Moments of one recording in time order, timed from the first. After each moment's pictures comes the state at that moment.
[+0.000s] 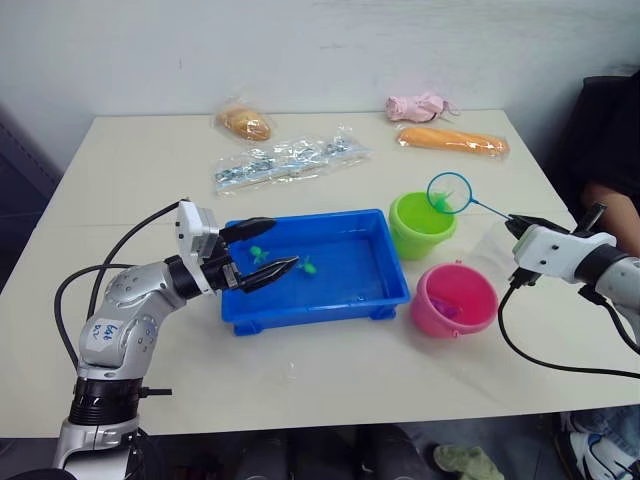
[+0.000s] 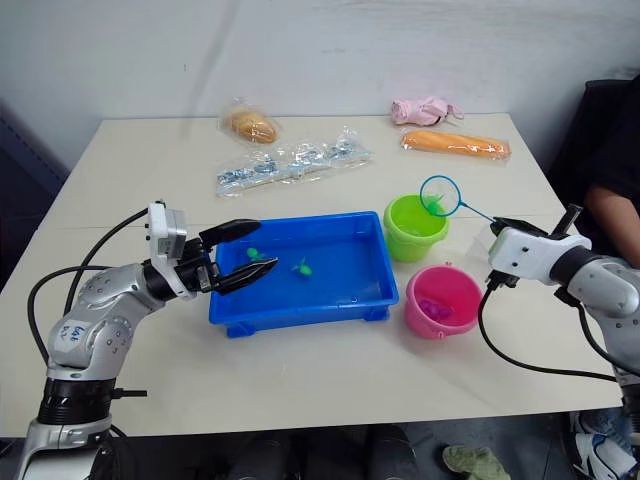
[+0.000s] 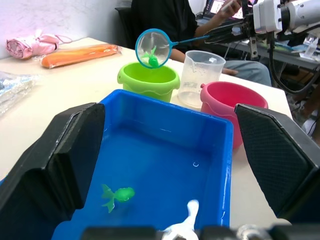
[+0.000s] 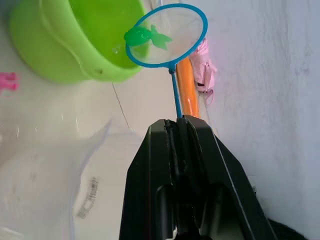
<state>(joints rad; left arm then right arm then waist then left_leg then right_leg) -0.35 0.53 0.12 -0.18 -0.58 0.39 -0.88 -0.26 -1.00 -0.14 0.14 -0.28 -0.37 0.52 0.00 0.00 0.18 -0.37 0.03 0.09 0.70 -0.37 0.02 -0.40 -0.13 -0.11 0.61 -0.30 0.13</state>
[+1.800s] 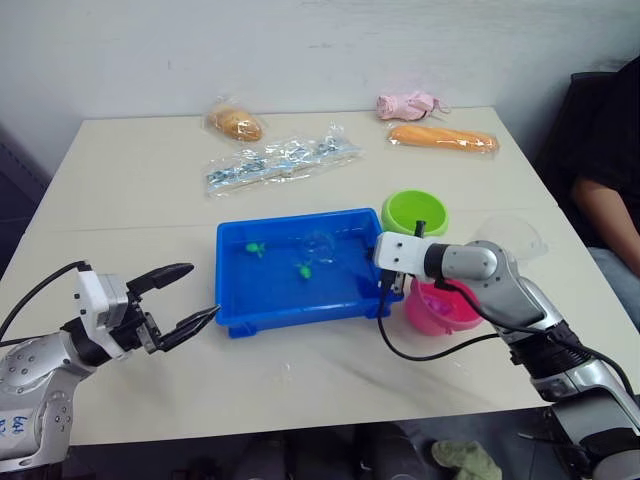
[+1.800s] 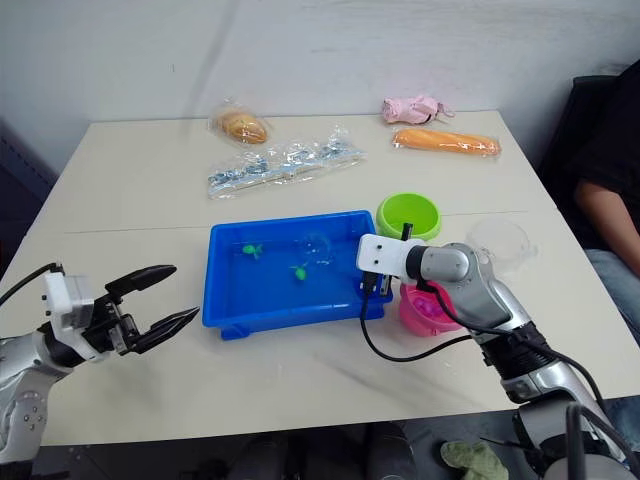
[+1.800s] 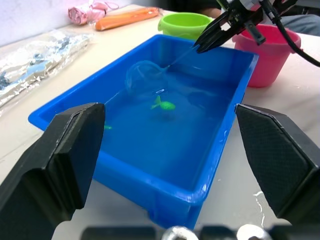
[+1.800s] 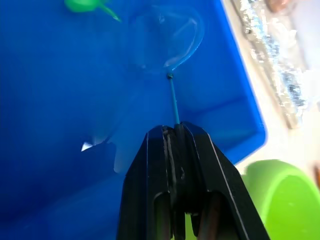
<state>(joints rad) 0.12 0.65 0.44 -0.22 -0.60 0.12 -1.01 -0.63 -0.63 0.37 0.05 -0.16 0.16 0.86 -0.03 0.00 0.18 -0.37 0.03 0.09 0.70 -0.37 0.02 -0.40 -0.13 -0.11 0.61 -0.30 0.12</state>
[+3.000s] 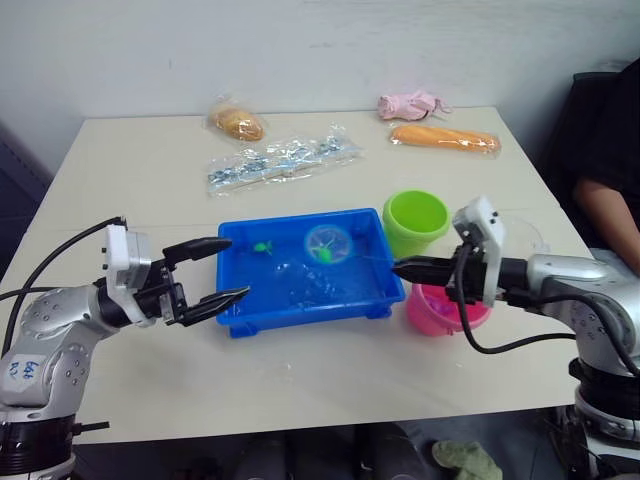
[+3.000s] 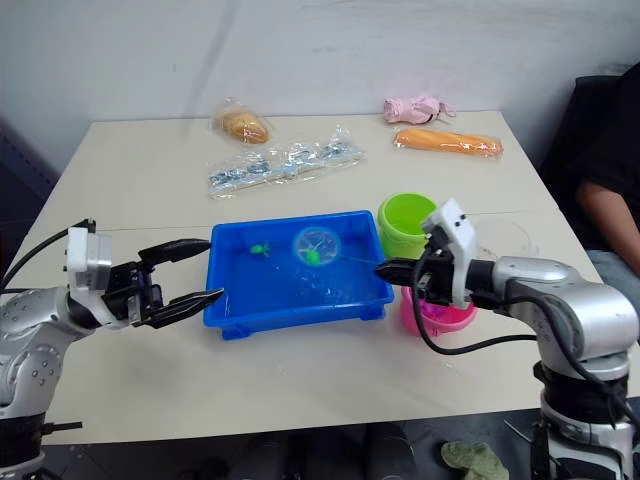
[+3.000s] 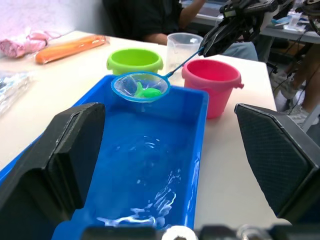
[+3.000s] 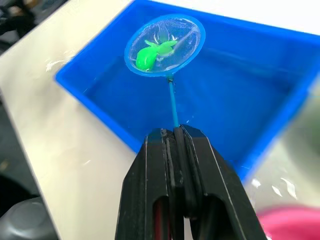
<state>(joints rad) -0.17 0.70 0.29 -0.27 -0.70 0.35 -1.03 -0.46 -0.66 -0.26 -0.47 0.60 1.26 0.87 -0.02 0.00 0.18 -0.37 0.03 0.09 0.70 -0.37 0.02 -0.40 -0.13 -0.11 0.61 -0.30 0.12</state>
